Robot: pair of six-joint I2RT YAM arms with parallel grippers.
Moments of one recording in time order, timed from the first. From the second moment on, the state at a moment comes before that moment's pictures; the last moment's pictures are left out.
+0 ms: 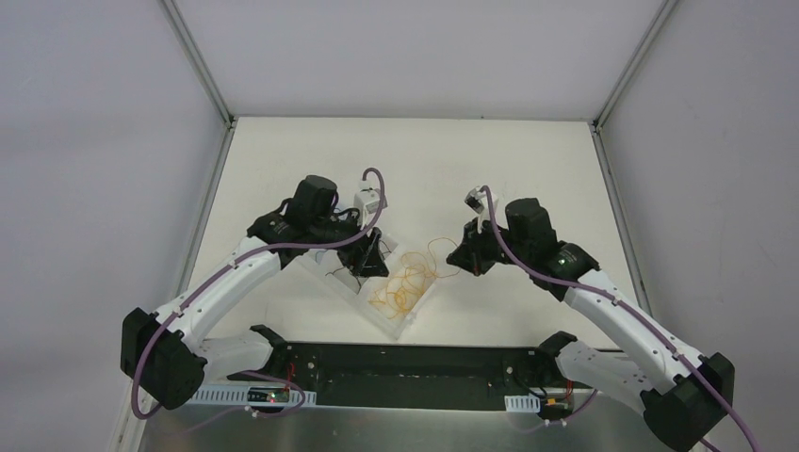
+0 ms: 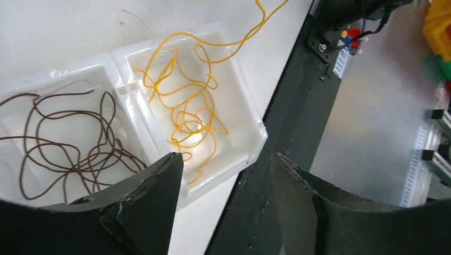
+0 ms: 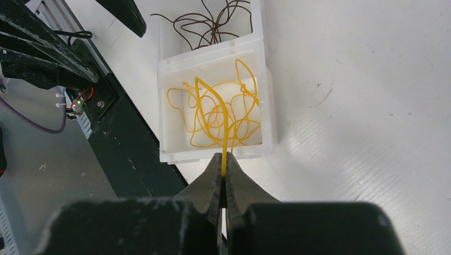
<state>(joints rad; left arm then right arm) -0.55 1.13 0.92 -0.54 0.72 -0.05 0.62 0.93 0.78 -0.44 -0.44 0.19</state>
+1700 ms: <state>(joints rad) -0.06 1.21 0.99 -0.29 0.67 -0.53 0.91 1.81 1.29 -0.72 -0.24 -0.05</state>
